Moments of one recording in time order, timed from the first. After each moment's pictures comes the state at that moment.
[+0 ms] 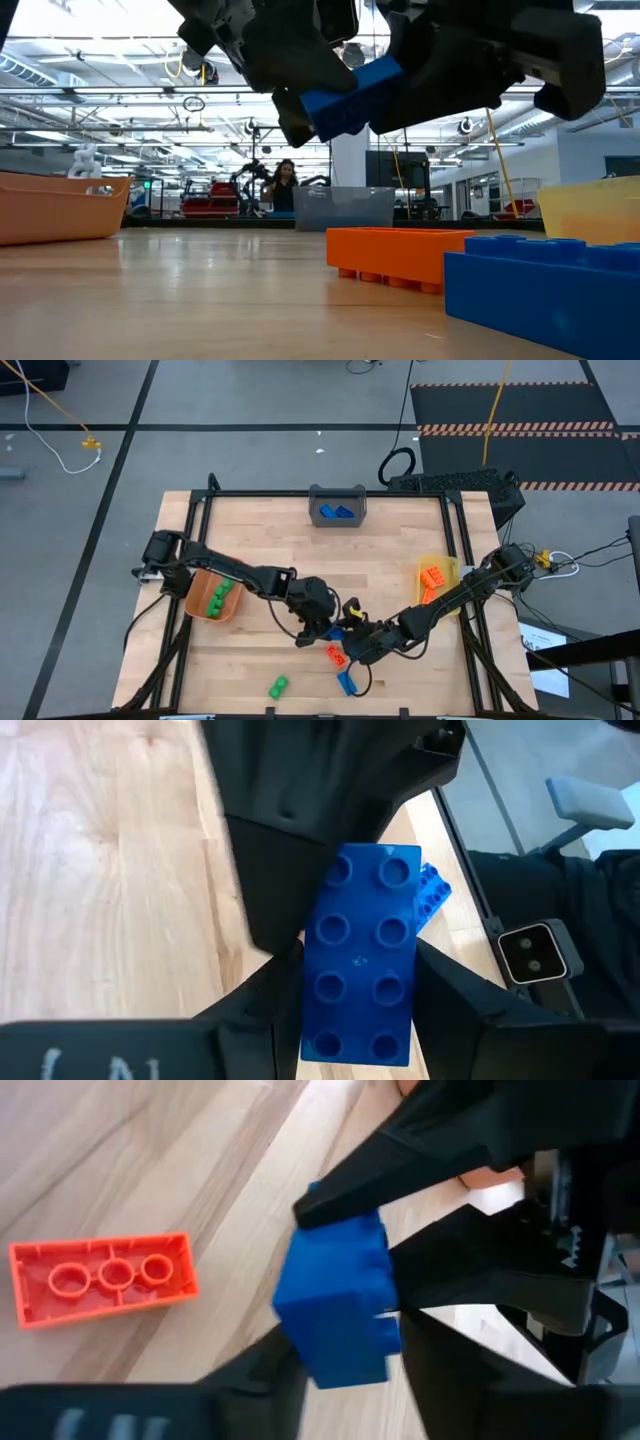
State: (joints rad) left arm -0.16 1.84 1.17 -0.05 0.40 -0.24; right arm 0.50 1.72 1.03 -0.11 0.55 -0.31
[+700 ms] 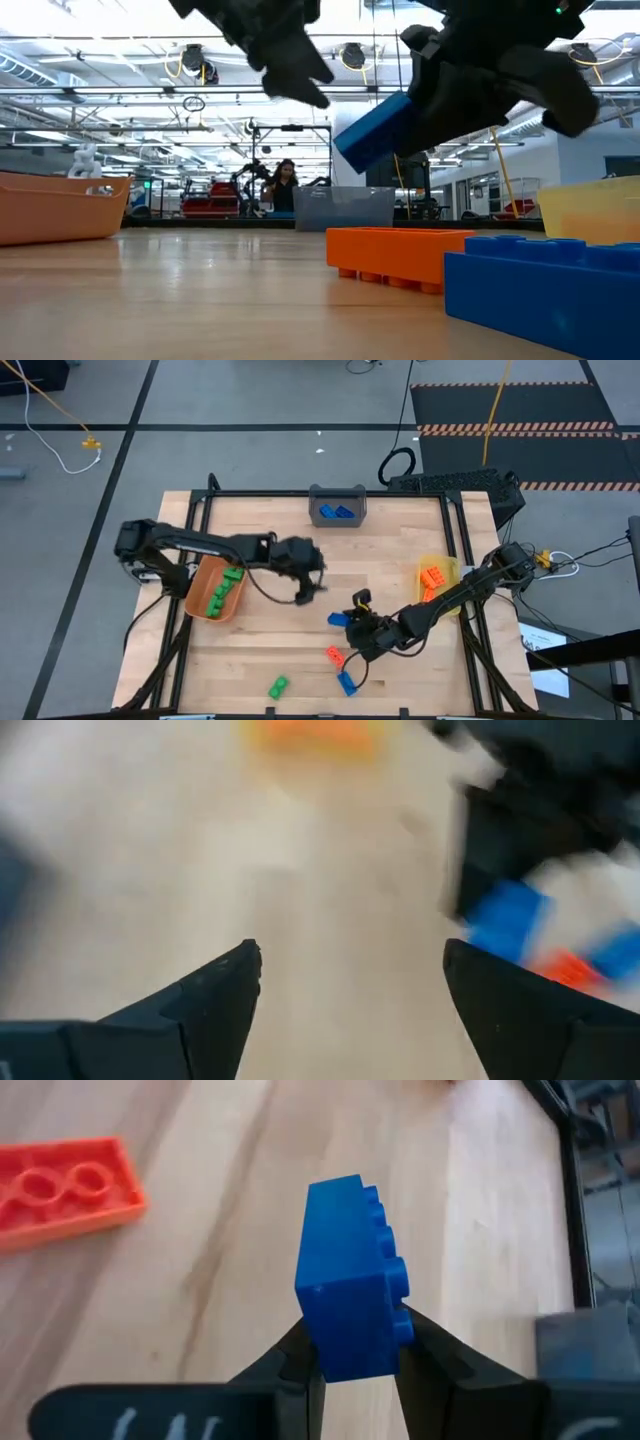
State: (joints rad) left arm 0.00 1.60 1.17 -0.29 0.07 -0.07; right arm 0.50 1.71 1.04 -0.33 0.64 -0.07
